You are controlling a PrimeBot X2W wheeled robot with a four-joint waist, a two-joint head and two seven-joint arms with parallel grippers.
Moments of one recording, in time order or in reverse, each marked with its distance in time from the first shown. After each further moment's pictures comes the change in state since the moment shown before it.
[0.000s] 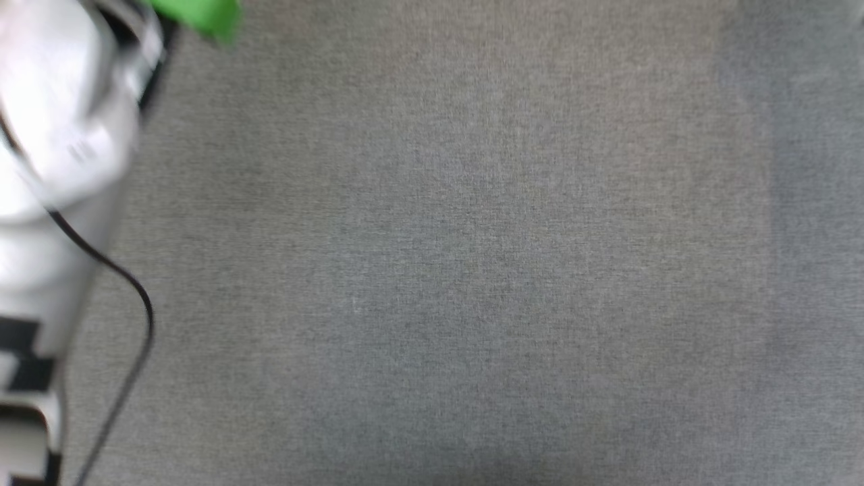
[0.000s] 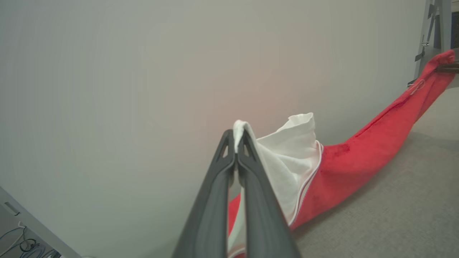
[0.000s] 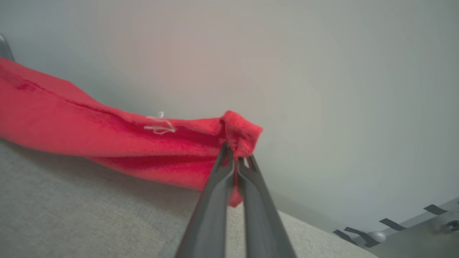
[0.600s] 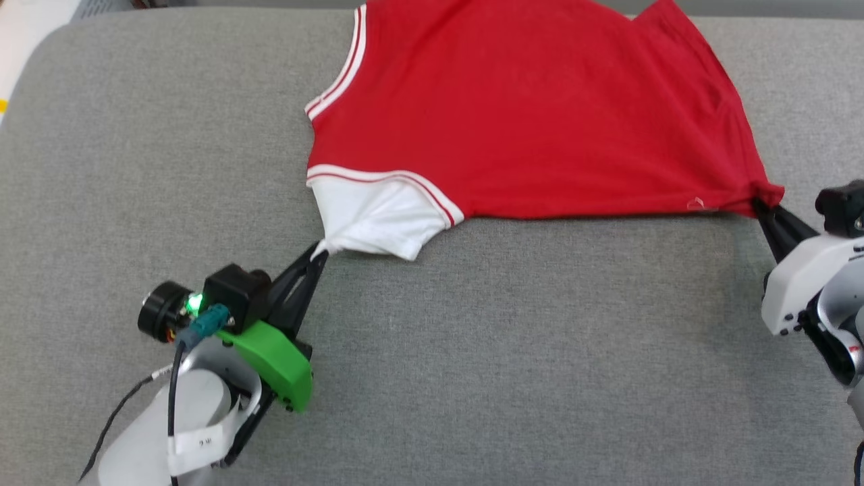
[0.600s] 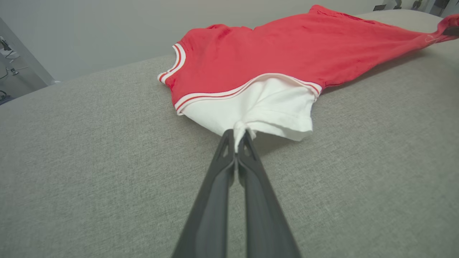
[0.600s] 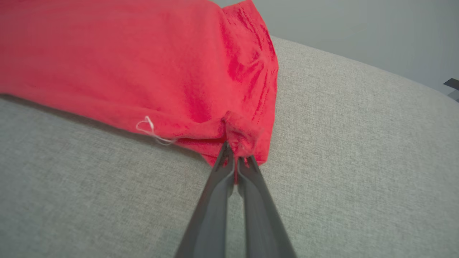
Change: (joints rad) left arm 0.725 0.031 -0.112 -0.105 -0.135 0.069 0.038; right arm 0.639 -0.072 0.073 -0.136 0.307 0.000 0.141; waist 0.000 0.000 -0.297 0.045
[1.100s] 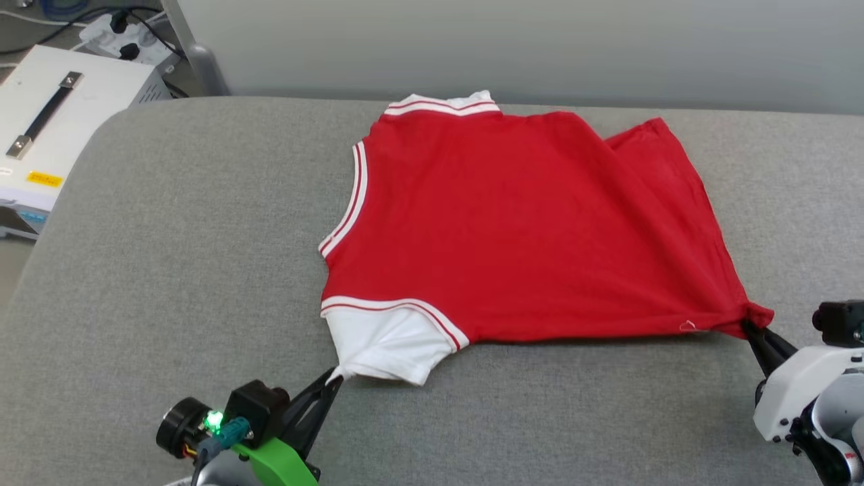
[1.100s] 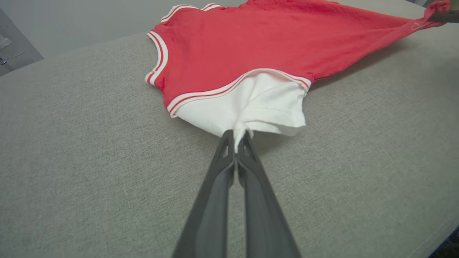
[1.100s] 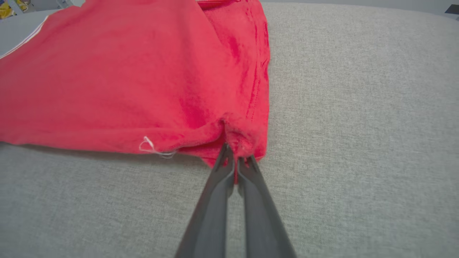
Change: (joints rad) left arm 0.256 0.063 -0.077 -0.111 -0.017 0.037 0.026; right arm 0.315 0.058 -0.127 -0.106 0.123 0.000 0.082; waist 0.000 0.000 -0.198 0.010
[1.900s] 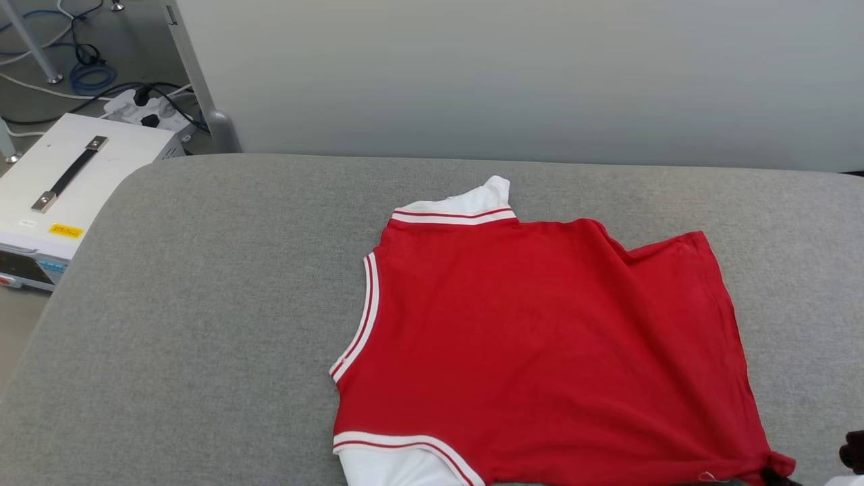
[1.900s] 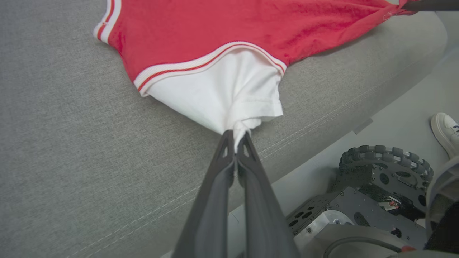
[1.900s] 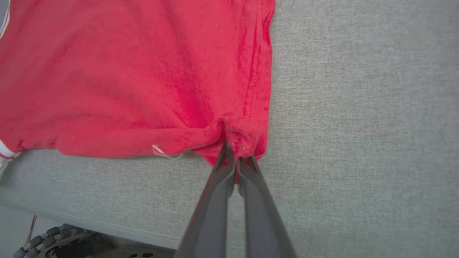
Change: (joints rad) left arm 0.265 0.122 -0.103 -0.216 -0.120 -0.019 0.149; right arm 0.460 0.064 -0.215 -0.346 0.048 0.000 0.318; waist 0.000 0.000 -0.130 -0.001
